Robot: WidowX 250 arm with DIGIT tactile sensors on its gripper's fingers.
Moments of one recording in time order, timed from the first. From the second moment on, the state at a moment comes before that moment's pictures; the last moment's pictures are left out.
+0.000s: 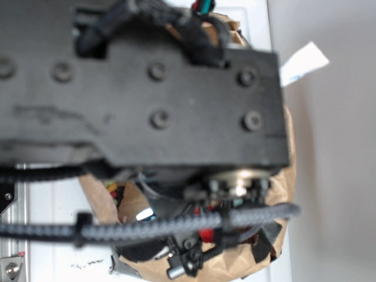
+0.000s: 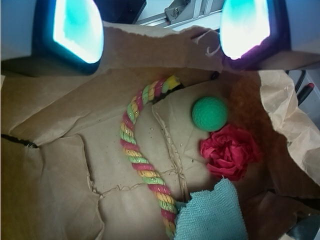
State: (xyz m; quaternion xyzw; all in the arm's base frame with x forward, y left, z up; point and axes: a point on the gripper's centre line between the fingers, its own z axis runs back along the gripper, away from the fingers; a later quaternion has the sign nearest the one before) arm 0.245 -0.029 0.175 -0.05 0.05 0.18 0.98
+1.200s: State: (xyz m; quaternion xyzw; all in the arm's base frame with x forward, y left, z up) arm 0.244 -0.002 0.142 -0.05 0.07 0.18 0.98
